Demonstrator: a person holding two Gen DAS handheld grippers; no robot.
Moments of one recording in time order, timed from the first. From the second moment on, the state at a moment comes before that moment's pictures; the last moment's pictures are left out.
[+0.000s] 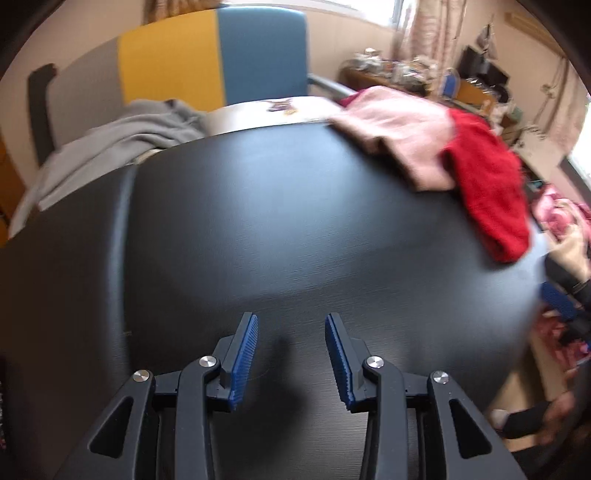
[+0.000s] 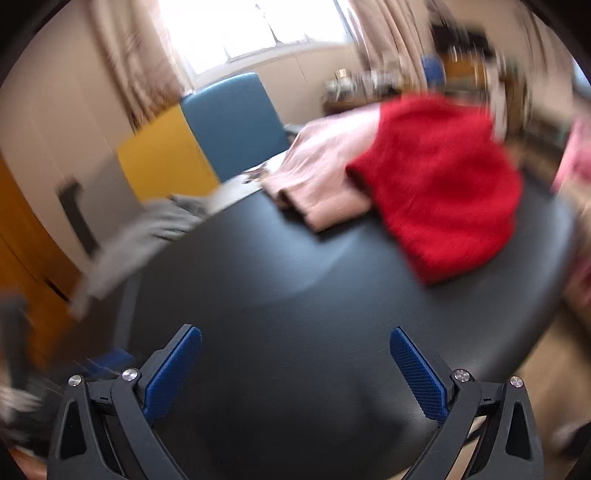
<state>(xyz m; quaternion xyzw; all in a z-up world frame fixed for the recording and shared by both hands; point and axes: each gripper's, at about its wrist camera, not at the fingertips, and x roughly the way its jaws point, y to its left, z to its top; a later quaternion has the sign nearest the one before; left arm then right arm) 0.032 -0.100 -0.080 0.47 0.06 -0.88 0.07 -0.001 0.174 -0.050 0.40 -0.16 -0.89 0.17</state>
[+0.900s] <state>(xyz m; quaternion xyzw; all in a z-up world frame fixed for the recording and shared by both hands) 0.053 -0.129 -0.128 0.42 0.09 -0.90 0.02 -0.199 0.232 -0.134 0.46 0.03 -0.89 -0.01</state>
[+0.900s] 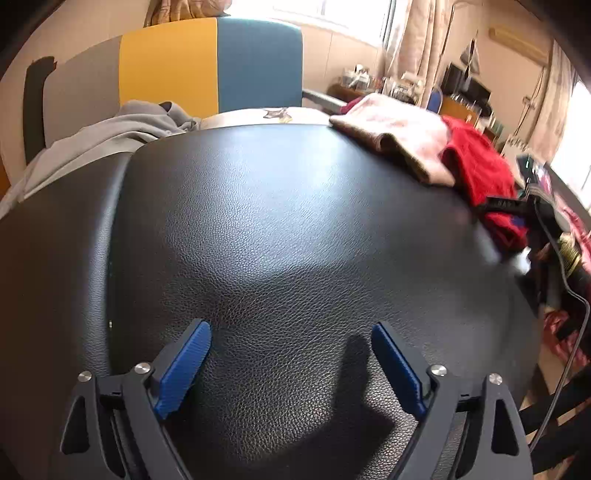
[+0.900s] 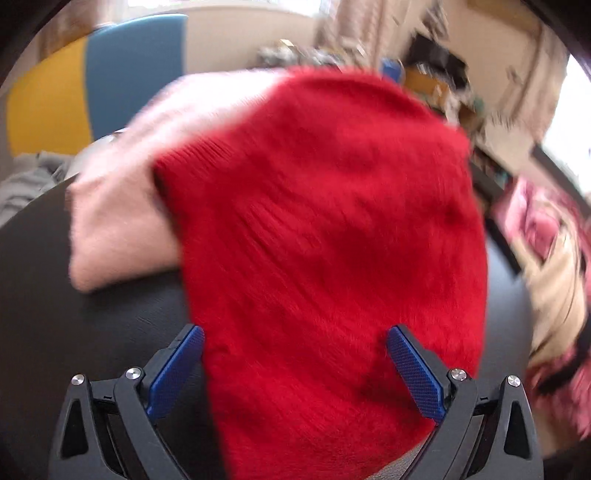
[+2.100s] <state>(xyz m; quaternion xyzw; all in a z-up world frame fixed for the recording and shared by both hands) 0.050 -0.117 -0.131 0.43 0.06 -0.90 0.03 -0.036 0.143 -0.151 0.48 -0.25 -0.72 0.43</state>
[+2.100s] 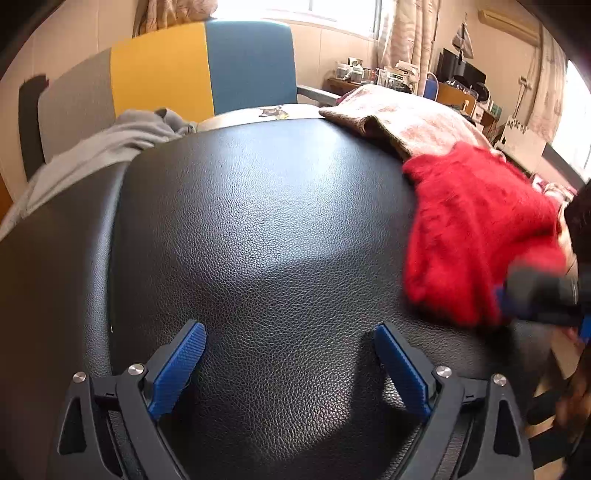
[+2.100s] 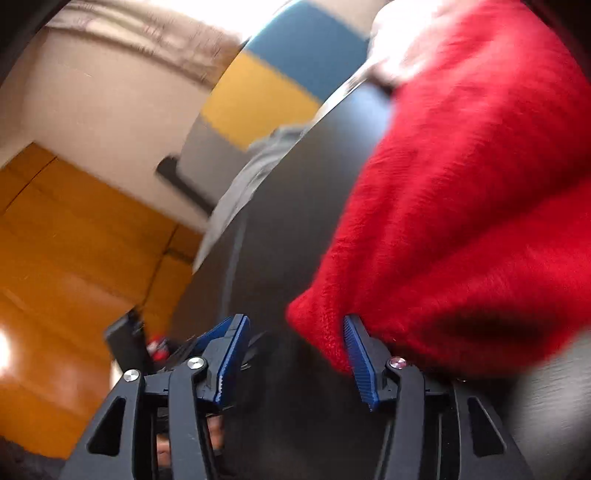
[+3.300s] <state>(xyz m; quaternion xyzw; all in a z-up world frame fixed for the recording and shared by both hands) -0.074 -0.089 -0.117 0.43 0.35 -0.80 -0.23 -0.001 0.233 -0.134 0.49 -0.26 -0.77 0.32</state>
